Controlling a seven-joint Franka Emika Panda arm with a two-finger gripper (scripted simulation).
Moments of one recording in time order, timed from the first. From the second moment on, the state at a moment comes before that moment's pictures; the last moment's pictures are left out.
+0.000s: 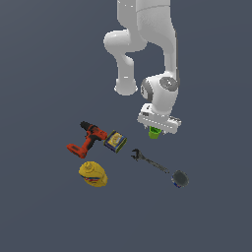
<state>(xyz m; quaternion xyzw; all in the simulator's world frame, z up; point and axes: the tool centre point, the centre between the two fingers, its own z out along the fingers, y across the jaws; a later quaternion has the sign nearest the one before) -0.109 0.156 0.055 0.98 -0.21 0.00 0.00</state>
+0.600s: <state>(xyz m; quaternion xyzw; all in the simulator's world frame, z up) -0.108 0.157 0.046 0.98 -0.21 0.00 0.00</state>
